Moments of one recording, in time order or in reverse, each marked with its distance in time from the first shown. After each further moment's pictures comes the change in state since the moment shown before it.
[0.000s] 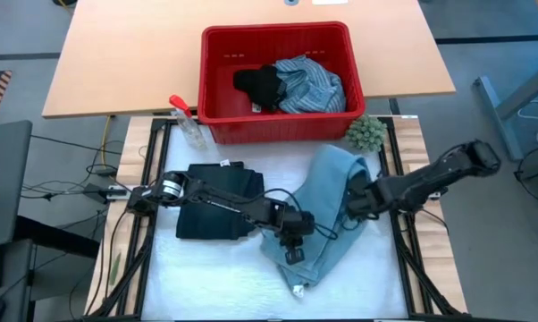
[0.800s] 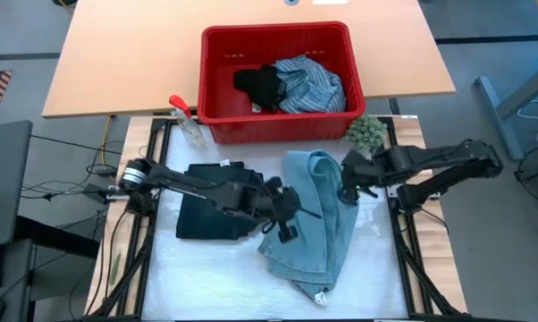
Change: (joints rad) left arm 0.003 -0.341 -0.169 0.035 -0.440 0.077; right arm -0.109 -0.007 0.487 -0.123 0.010 -0.201
